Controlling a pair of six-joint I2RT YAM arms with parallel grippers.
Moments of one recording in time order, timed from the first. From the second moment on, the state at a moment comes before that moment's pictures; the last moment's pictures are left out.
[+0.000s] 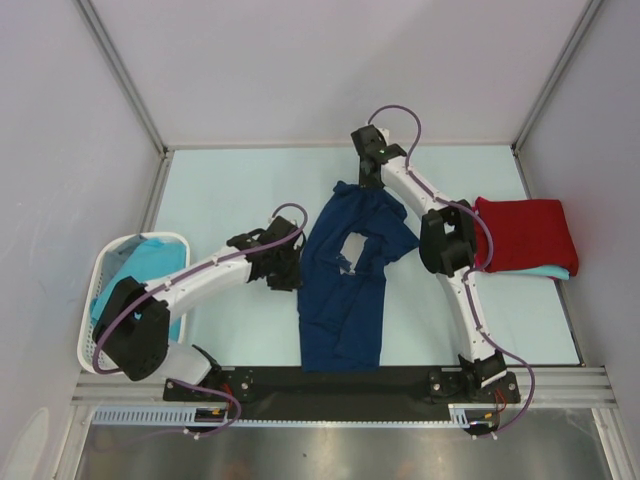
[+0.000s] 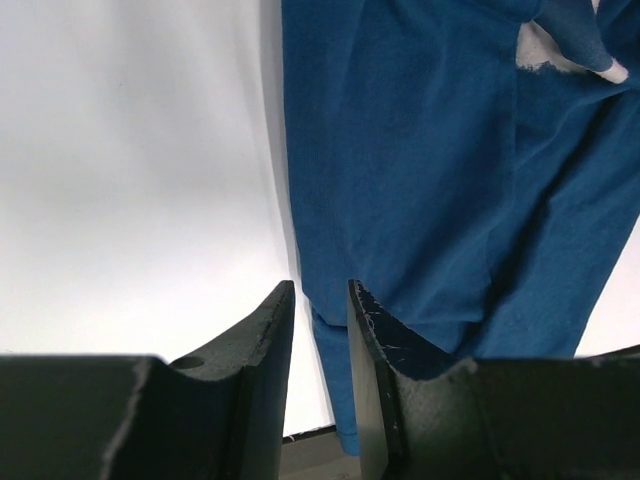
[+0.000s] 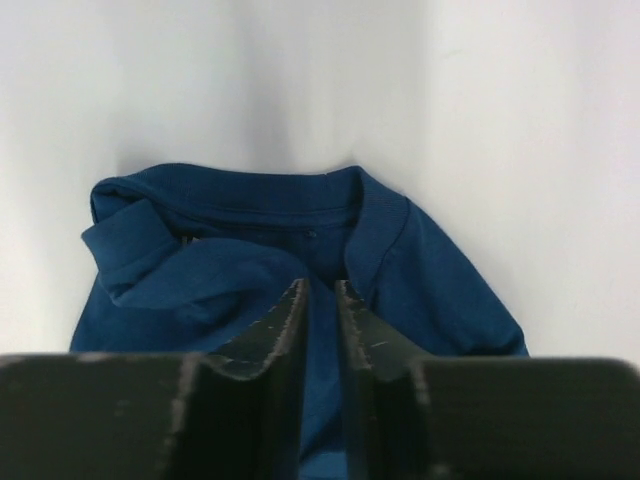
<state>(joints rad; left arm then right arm) -0.66 1.42 0.93 -0.64 -0.02 -0.66 0.44 2.45 2.27 -0.76 0.32 0.40</state>
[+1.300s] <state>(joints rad) -0.57 1.94 1.56 -0.64 0.03 -0.60 0.45 1.88 1.79 -0.70 0.44 0.41</state>
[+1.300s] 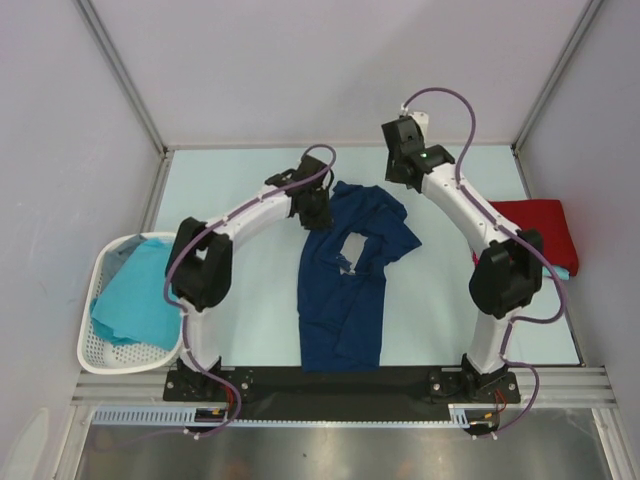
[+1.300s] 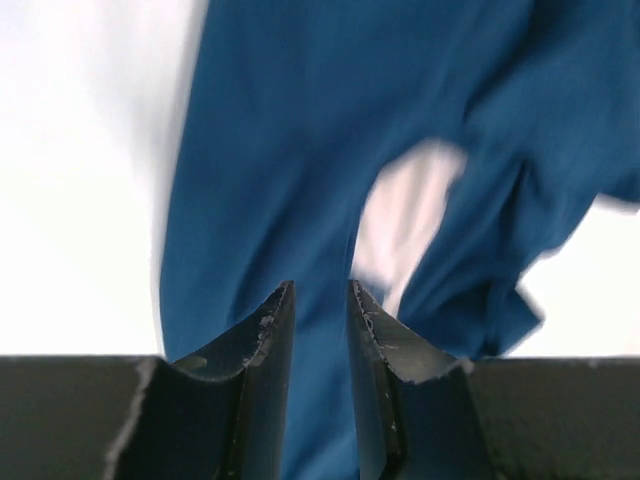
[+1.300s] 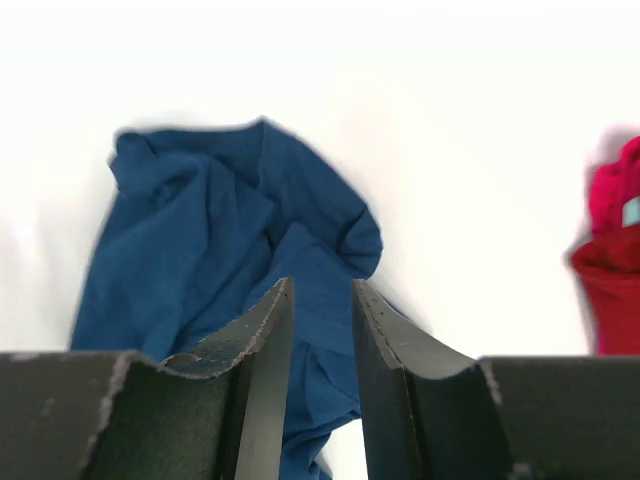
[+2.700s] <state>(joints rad) -0.47 2.58 2.36 -0.72 0.16 -0.45 0.55 1.67 1.47 -0.68 0.43 0.46</state>
